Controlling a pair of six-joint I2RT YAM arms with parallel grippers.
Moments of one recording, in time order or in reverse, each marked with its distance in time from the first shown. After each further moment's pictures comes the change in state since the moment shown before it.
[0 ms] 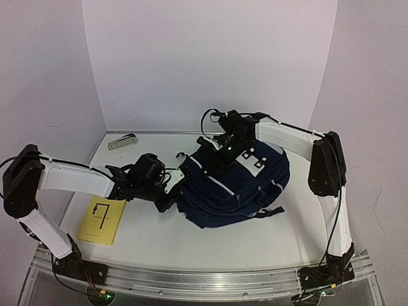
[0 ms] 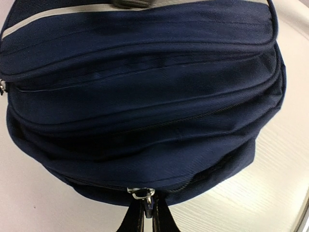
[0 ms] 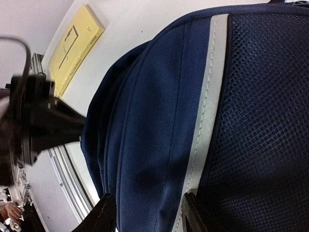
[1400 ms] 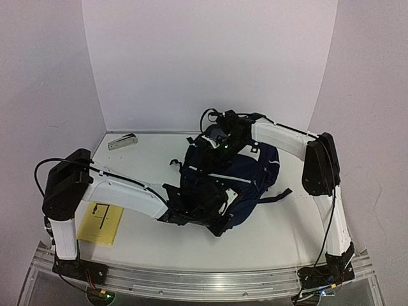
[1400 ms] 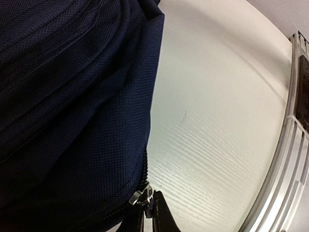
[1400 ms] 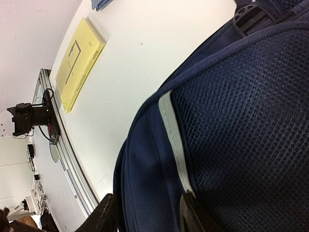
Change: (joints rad) left arm -0.395 0.374 0.396 -0.032 -0.133 -0.475; right arm -0.008 0.077 0.089 0.007 -0.044 0.093
